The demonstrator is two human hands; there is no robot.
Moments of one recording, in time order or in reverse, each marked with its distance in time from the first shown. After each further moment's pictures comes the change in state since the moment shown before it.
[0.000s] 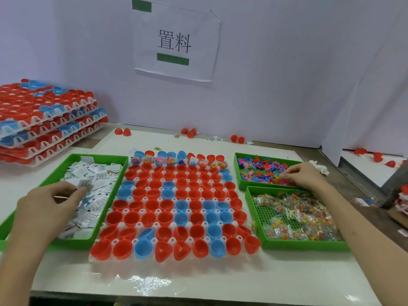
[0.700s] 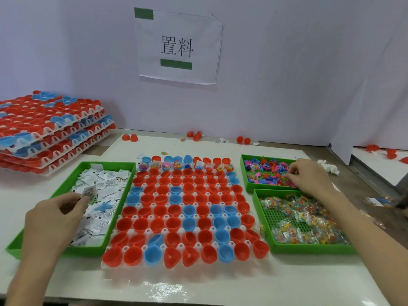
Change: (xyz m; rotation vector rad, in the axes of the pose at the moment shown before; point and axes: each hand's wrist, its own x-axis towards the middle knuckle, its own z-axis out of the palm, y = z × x) left_hand -0.008 0.007 -0.003 0.006 0.105 -0.026; right_hand -0.005 -0.009 0.011 -0.496 0.211 -0.285
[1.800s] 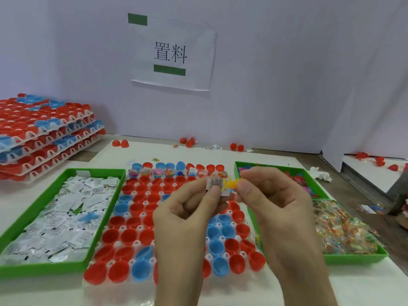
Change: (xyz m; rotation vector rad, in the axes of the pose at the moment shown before) left_hand -0.134 0.198 0.061 -1.208 -0.322 -0.070; right_hand -0.156 -0.190 -0.088 1.518 0.172 -0.124
